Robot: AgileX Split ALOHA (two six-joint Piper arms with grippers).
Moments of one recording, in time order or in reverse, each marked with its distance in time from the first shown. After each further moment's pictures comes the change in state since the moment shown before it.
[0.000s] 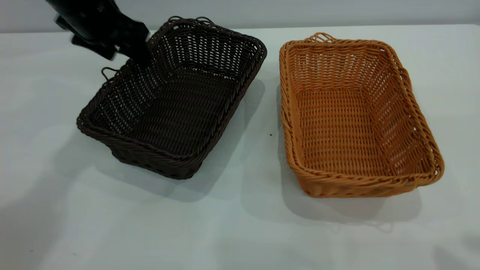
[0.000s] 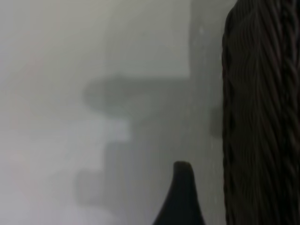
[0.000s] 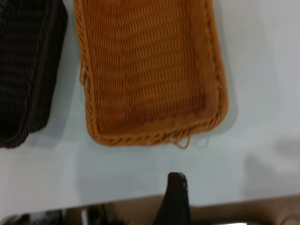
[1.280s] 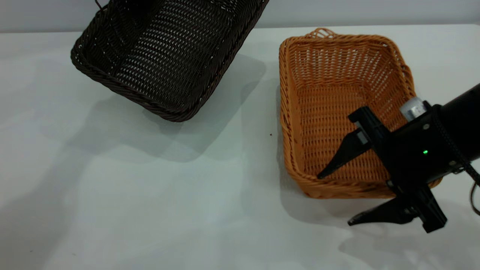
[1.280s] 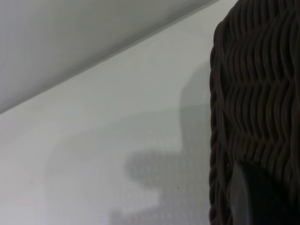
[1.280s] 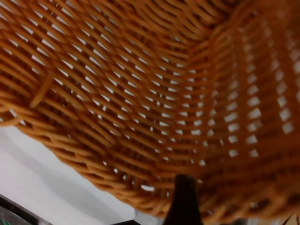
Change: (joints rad) left arm -0.016 0.025 -0.221 0.013 -0.082 0.086; right arm 0.287 1.337 -0.049 1.424 -0.294 -0.668
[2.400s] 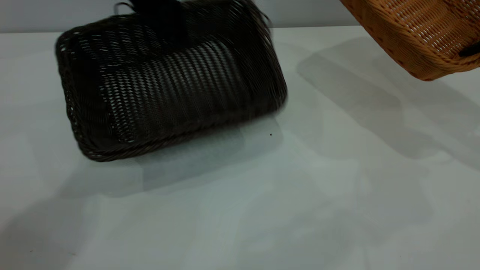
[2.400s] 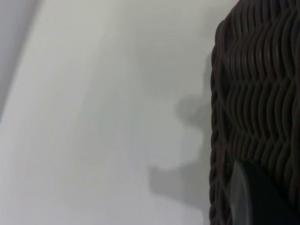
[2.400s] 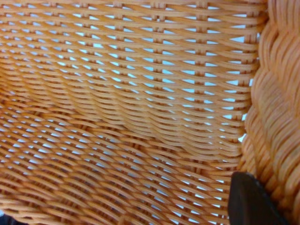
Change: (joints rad) left arm -0.137 -0.001 0.000 -0.058 0.263 0.738; right arm -0.642 -0.144 -0.258 -0.281 0.150 -0.289
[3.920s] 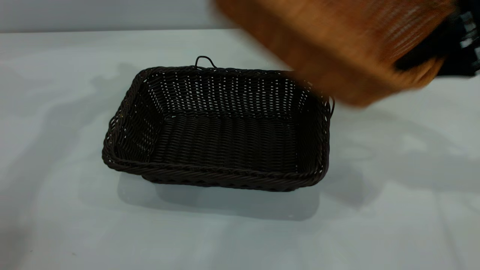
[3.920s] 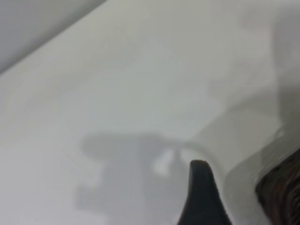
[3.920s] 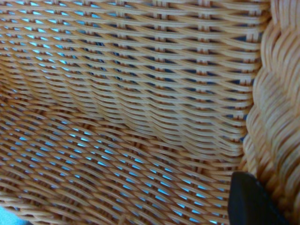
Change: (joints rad) left arm 0.275 -0.193 -0.006 -0.166 0.195 -0.392; right arm 0.298 -0.034 -0.033 -0.319 0.225 0.249
